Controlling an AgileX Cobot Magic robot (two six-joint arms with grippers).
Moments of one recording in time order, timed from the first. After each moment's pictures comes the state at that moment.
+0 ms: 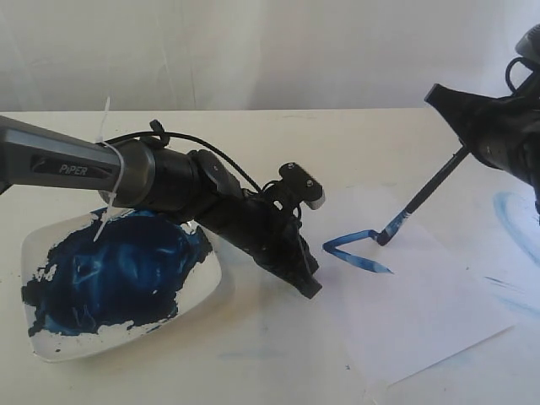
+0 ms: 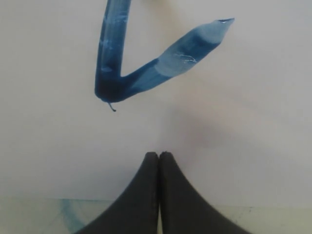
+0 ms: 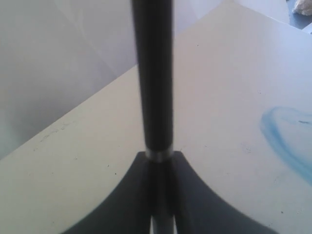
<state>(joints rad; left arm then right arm) -0.71 2.12 -1.36 -0.99 0.46 1.23 0.46 1.46 -0.79 1.44 -0.48 -0.73</state>
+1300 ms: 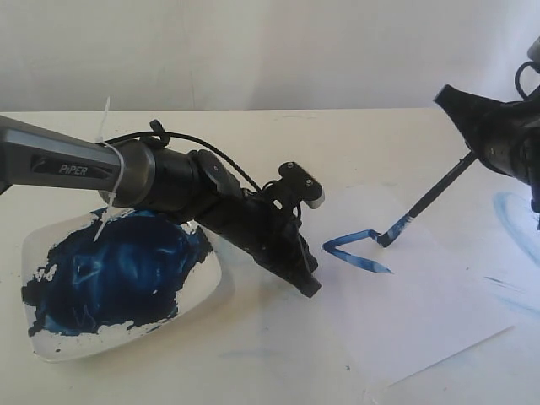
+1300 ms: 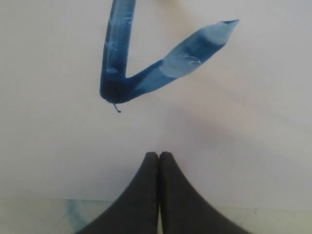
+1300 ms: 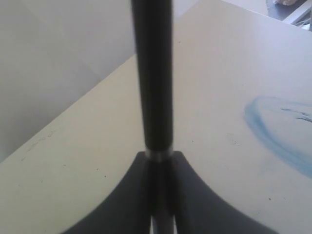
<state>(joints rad) -0.71 2.12 -1.36 -0.99 0.45 1.23 0.46 1.46 -0.79 1.53 -0.52 -0.74</state>
